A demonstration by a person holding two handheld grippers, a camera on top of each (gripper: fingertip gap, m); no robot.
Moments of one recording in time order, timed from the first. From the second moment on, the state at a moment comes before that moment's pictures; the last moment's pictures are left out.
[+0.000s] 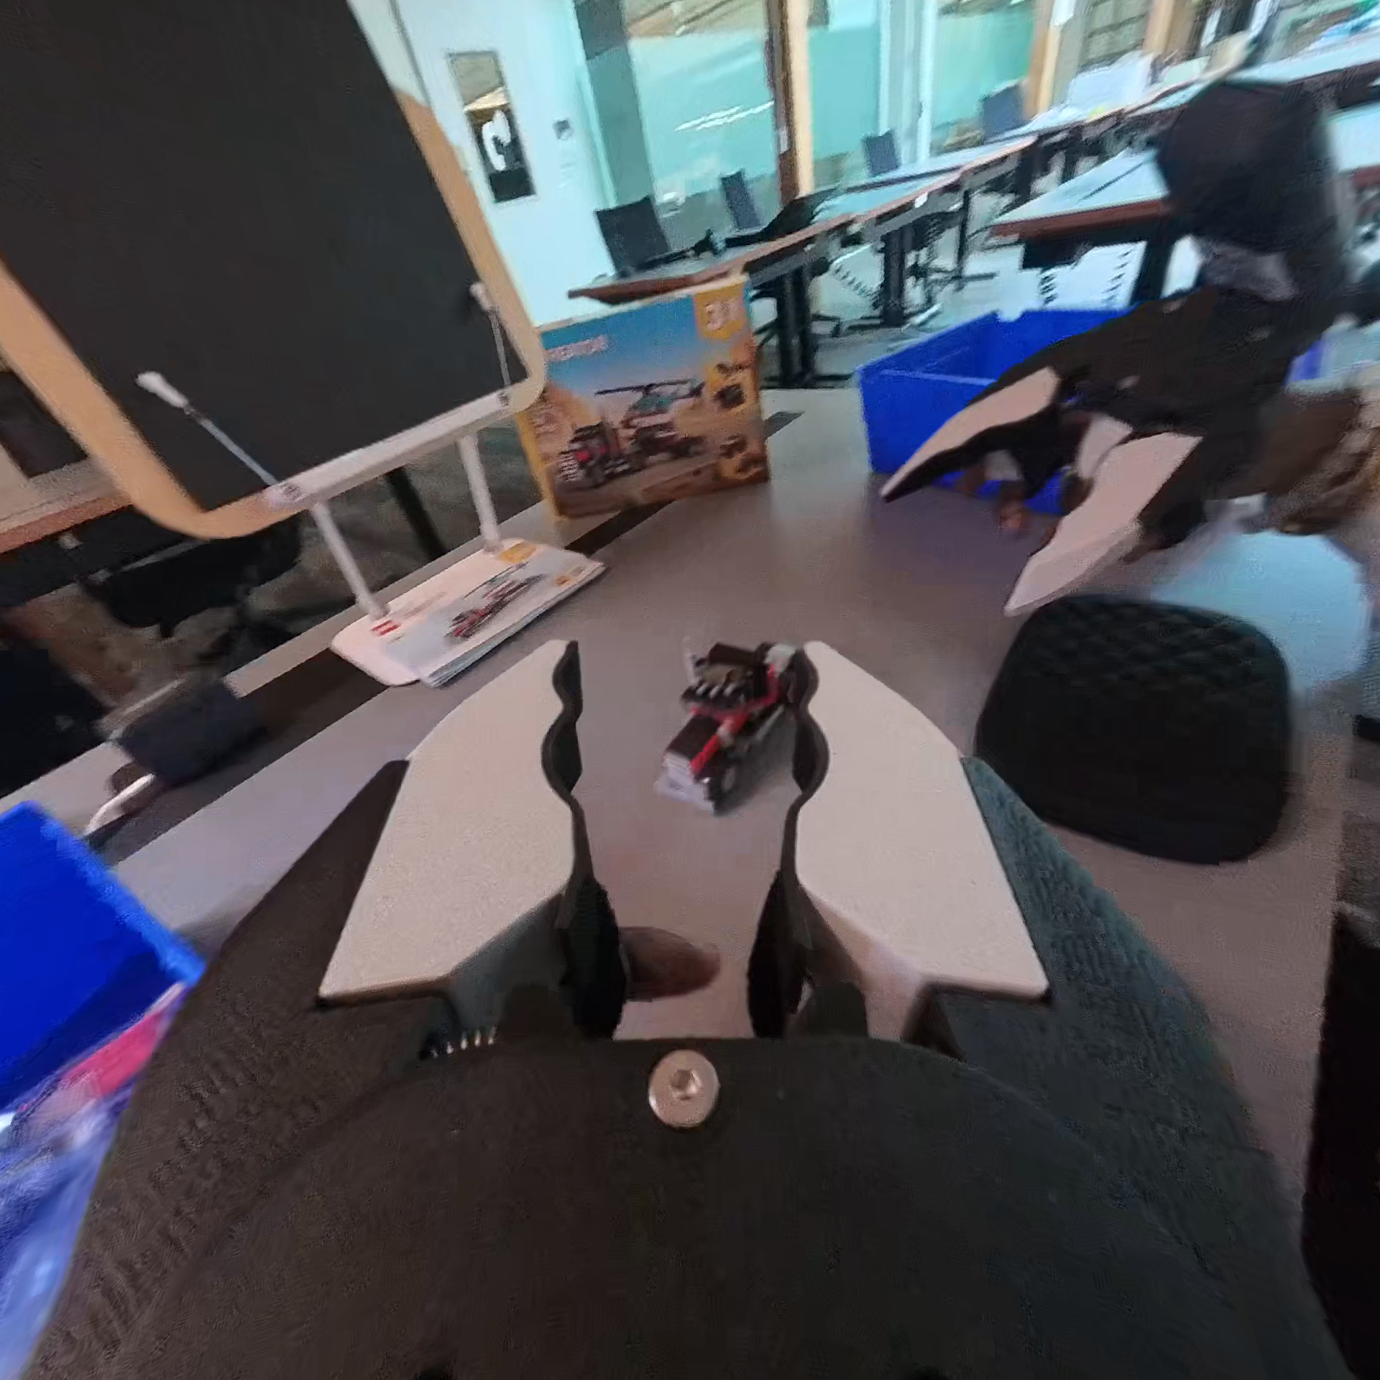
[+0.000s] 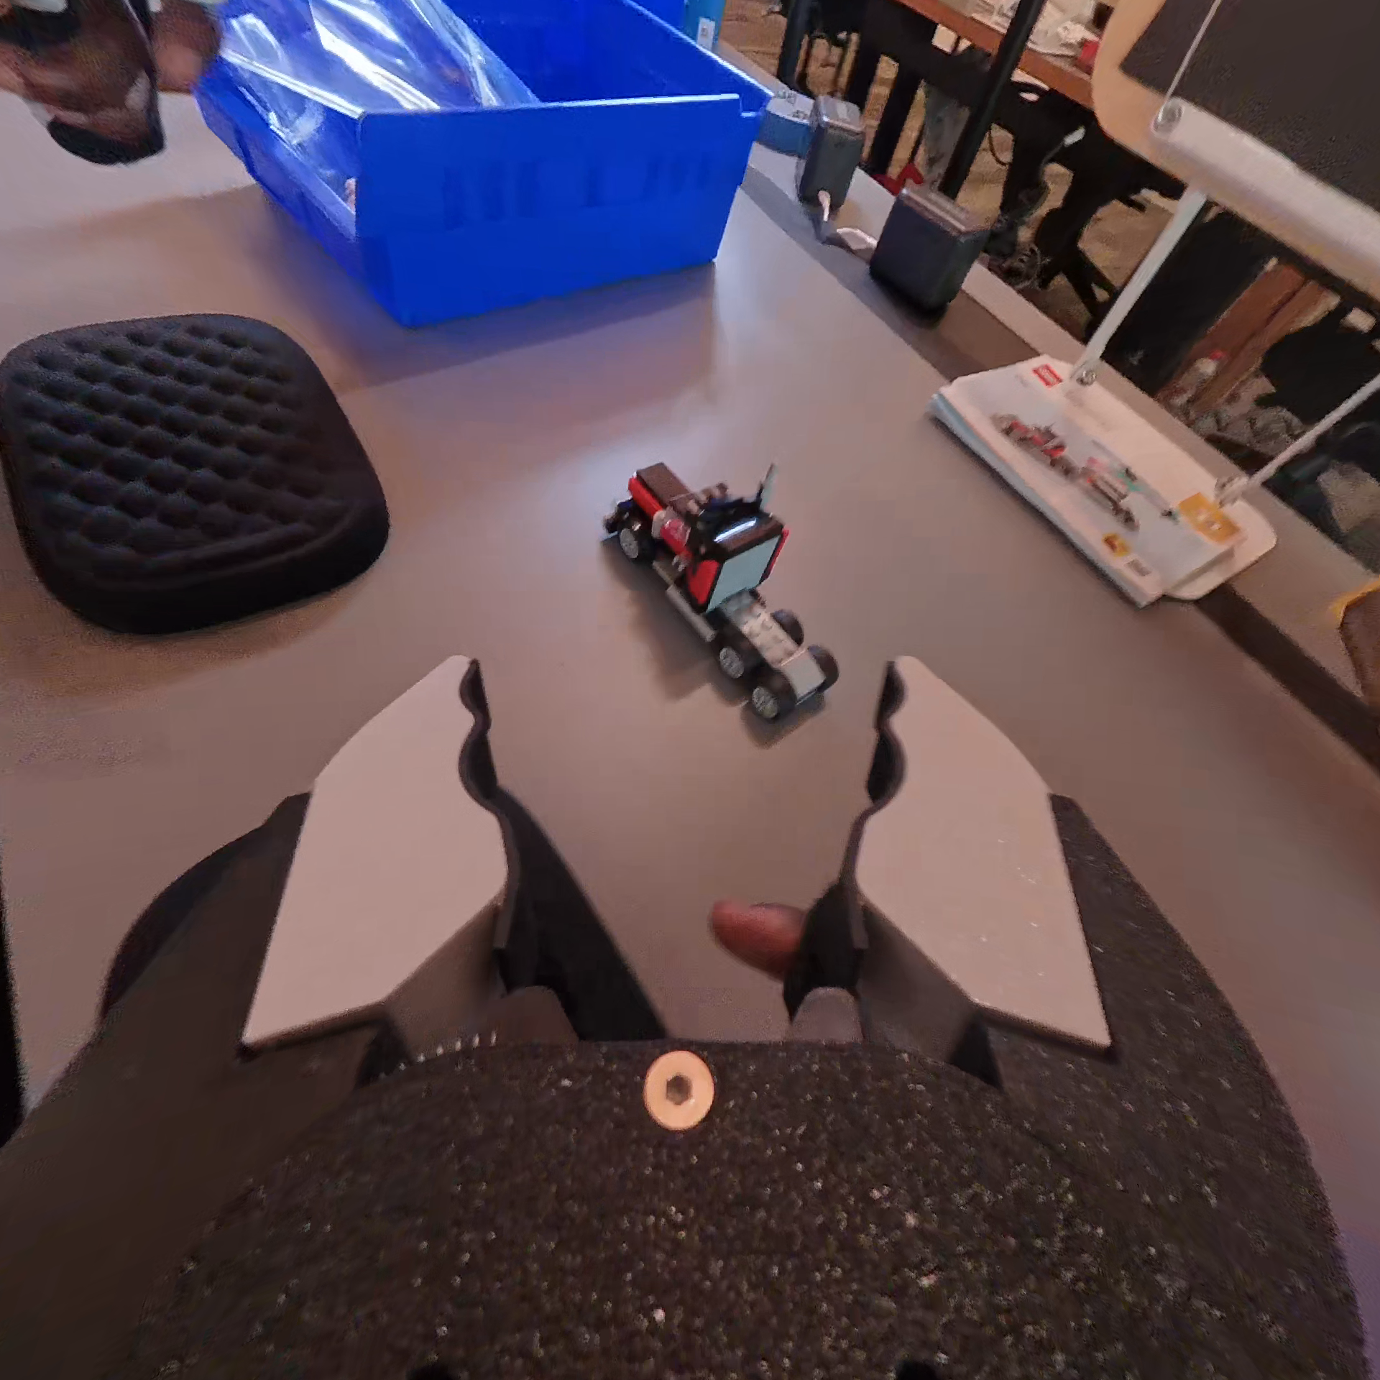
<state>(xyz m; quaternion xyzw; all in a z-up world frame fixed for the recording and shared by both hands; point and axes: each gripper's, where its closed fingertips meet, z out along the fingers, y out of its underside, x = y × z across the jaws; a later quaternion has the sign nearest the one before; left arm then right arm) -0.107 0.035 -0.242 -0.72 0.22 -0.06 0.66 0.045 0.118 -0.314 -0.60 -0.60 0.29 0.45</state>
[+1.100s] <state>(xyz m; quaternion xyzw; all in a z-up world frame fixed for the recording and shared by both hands) -0.068 0.144 -0.392 -0.77 0.40 -0.04 0.50 -0.044 0.146 -0.362 -0.47 -0.70 0.38 0.38</state>
